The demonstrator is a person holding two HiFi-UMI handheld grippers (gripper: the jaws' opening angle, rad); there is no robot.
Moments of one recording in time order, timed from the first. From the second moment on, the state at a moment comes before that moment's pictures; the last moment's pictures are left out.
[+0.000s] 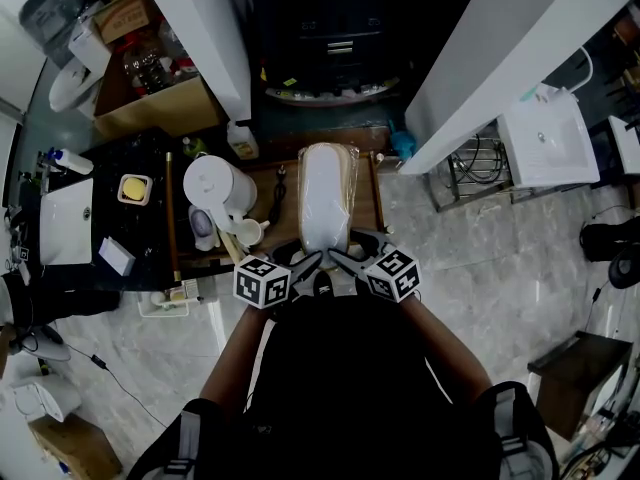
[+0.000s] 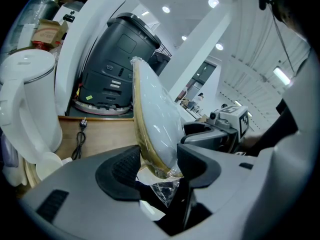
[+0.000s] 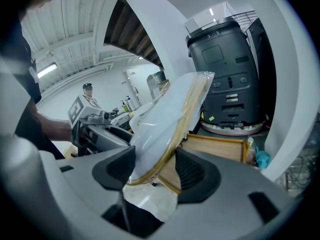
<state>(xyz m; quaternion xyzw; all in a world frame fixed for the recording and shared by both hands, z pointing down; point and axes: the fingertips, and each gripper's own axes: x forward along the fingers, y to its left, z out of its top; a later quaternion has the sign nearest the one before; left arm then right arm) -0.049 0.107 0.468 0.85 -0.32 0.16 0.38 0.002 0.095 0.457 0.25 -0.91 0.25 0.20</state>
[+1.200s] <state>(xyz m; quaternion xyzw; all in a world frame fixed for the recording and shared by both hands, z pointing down) -0.052 0.111 0.469 0.85 -0.33 0.15 0.39 0.000 0.100 0.457 0.25 -0.91 0.25 0.20</state>
